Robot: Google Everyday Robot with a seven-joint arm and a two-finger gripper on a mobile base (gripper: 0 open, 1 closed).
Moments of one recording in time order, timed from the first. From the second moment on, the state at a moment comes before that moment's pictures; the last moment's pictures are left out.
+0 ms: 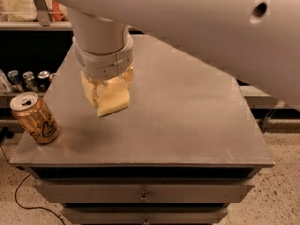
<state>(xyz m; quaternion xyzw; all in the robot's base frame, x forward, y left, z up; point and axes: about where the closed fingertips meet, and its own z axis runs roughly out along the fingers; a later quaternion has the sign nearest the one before) 0.473 0.067 0.931 -0.29 0.95 0.00 0.14</state>
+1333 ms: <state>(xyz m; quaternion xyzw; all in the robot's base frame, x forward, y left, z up) 0.494 0.152 0.914 -0.32 0.94 -0.03 0.12</state>
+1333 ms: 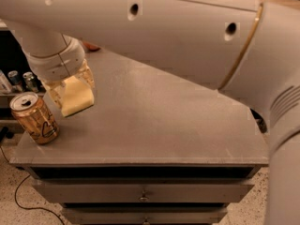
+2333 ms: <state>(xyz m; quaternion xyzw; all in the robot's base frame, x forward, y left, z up) 0.517 0.188 0.914 -0.28 0.95 -0.02 0.11</state>
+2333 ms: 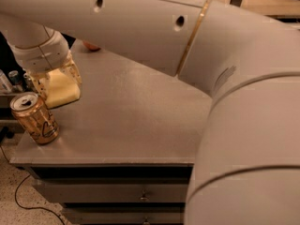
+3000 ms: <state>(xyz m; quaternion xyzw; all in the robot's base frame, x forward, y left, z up) 0.539 0.203 0.913 -0.21 0.97 -0.02 0.11</state>
